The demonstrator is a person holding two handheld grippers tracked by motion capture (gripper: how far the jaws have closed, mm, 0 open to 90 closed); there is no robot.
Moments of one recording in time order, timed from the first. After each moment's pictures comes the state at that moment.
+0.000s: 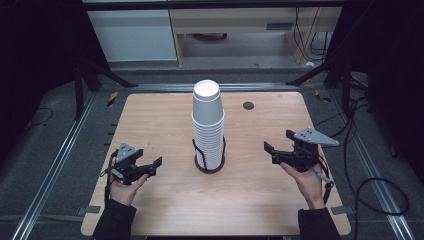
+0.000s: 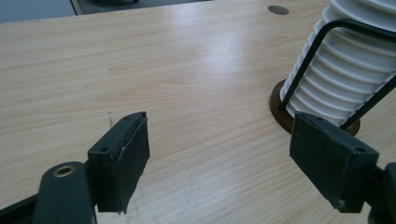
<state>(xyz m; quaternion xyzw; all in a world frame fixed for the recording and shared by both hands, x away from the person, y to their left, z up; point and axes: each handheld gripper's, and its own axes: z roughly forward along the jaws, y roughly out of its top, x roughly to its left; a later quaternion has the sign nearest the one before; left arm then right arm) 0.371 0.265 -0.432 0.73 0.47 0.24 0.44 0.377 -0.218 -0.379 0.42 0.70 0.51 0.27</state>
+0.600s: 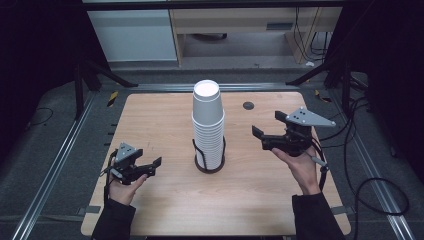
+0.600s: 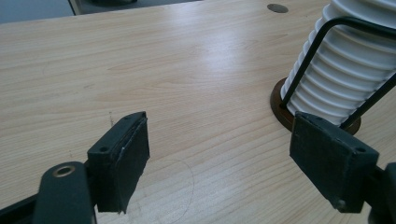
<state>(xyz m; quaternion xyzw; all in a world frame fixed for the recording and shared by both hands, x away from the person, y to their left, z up) 0.372 0.267 -0.432 0.73 0.46 0.24 0.43 0.386 -0.186 -0.319 0.36 0.70 0.55 0.27</state>
